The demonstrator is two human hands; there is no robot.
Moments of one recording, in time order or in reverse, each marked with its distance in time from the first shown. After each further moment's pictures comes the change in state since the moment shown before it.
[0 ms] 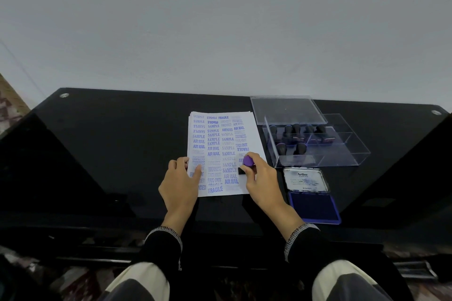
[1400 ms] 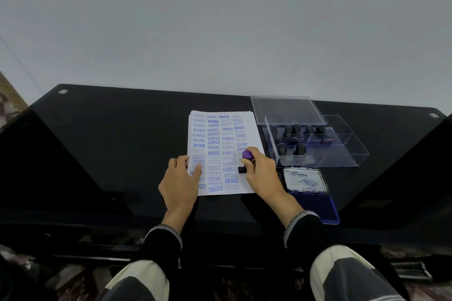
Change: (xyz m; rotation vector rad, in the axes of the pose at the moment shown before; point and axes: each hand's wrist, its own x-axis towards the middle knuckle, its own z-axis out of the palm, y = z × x) left_hand 0.001 -0.002 0.002 -0.015 -0.003 -0.006; right_hand 0.020 -0.004 -0.004 -0.070 -0.076 0.024
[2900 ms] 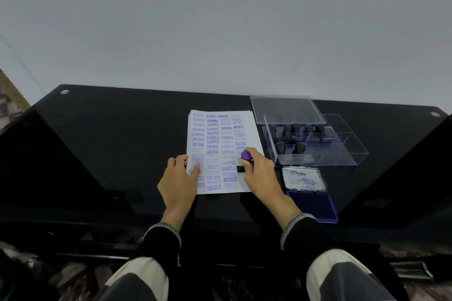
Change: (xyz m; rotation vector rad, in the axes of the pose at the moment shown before) left_hand -0.002 0.003 -0.002 0.011 0.001 -0.006; right_hand -0.006 -0.001 0.000 0.029 0.001 0.013
